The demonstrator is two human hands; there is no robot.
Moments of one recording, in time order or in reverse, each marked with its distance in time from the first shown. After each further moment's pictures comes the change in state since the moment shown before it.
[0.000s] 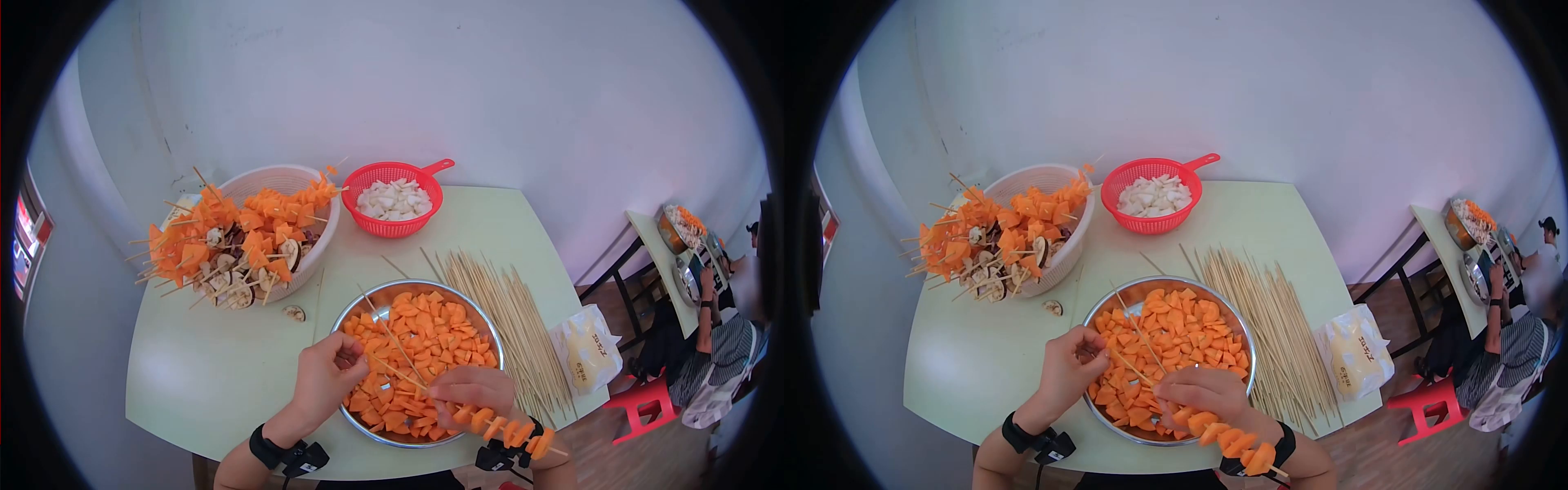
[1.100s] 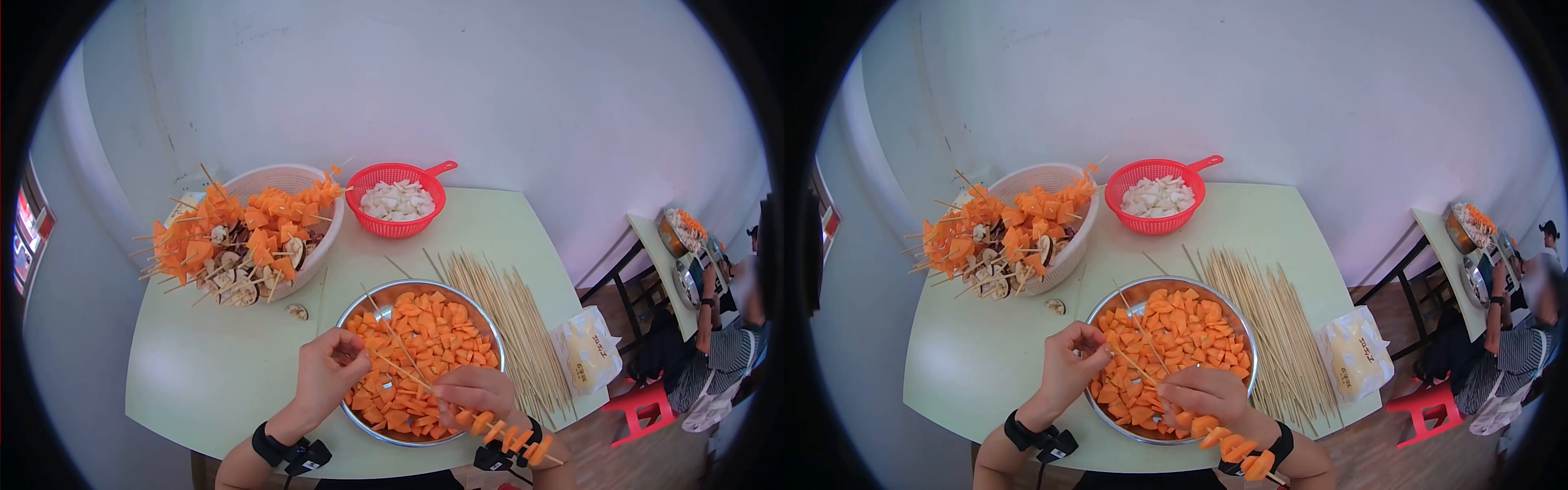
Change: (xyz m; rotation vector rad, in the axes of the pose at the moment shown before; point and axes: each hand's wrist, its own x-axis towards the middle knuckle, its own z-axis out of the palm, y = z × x) left_hand 0.001 -0.001 0.001 -0.060 0.074 0.041; right_hand -0.002 0.006 0.007 0.007 0.094 -0.137
